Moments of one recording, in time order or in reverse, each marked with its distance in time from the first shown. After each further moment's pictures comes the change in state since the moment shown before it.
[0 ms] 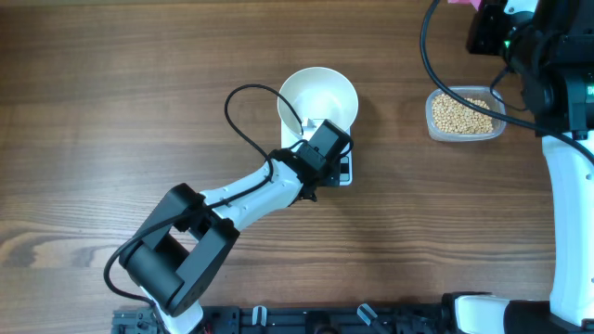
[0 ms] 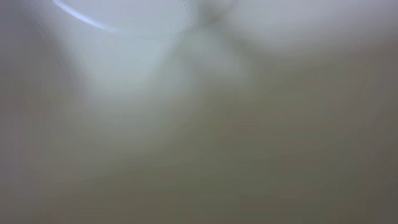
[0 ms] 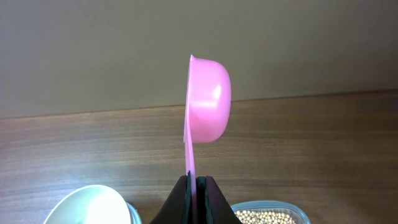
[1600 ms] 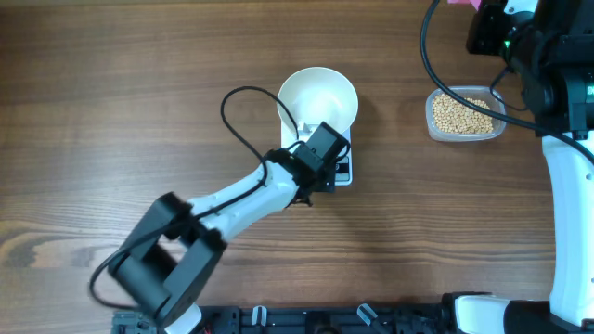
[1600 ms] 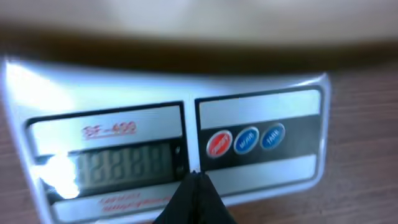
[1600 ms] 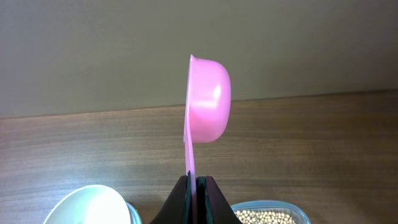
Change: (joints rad) left arm -0.004 -0.070 -0.005 -0.120 0.011 0.000; right arm 0.000 0.000 0.000 0.000 0.000 0.000
